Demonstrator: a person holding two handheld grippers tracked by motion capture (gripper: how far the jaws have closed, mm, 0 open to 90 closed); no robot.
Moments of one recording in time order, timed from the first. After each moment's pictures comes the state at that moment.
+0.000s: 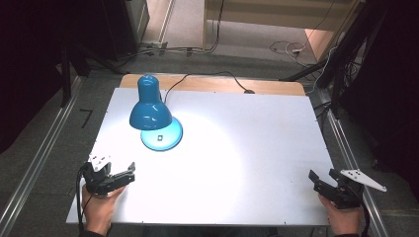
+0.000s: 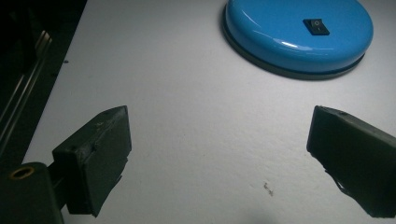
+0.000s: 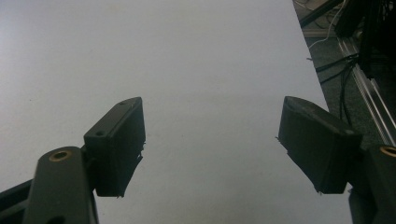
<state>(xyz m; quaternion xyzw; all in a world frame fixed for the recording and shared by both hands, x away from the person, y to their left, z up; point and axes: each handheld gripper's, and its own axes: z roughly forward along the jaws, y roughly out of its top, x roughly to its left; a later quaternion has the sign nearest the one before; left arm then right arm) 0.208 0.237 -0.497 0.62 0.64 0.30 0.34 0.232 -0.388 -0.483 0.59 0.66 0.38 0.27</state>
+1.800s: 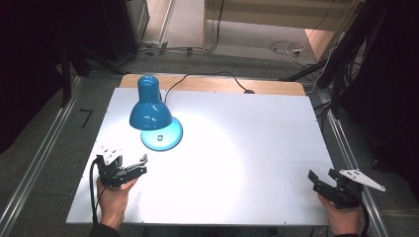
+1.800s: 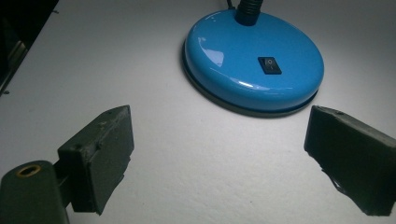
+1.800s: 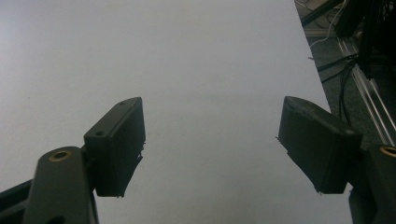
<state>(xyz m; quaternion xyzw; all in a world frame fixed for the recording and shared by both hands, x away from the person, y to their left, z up) 0.228 0.211 -0.492 0.61 0.63 0.29 0.38 0.233 -0.387 -0.484 0.59 0.67 0.37 0.27</state>
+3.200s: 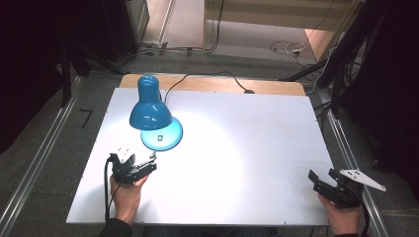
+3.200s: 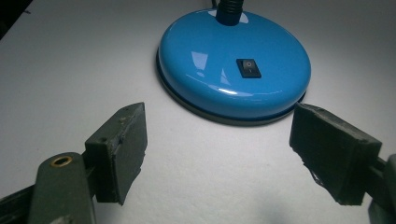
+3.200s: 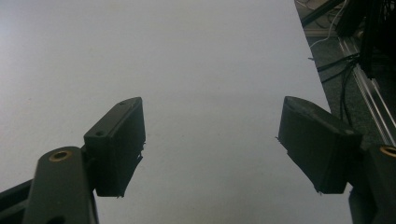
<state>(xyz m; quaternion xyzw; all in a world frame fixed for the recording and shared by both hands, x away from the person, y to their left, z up) 0.241 0.185 -0.501 0.61 0.63 0.30 0.38 0.233 -0.388 -0.483 0.59 0.66 0.37 0.27</state>
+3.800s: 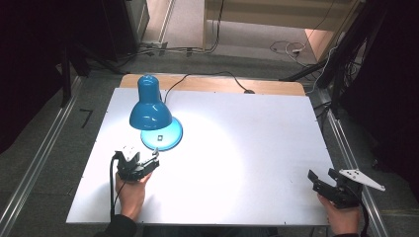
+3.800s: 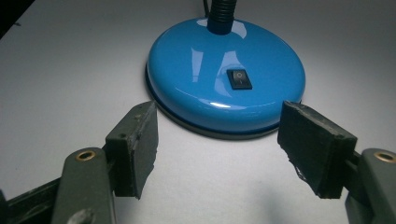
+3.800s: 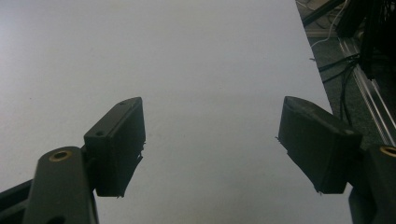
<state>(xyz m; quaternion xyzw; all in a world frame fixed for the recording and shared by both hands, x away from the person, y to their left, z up) 0.250 0.174 -0.503 0.60 0.62 0.32 0.39 0.233 -0.387 -0.483 0.59 0.67 0.37 0.27</state>
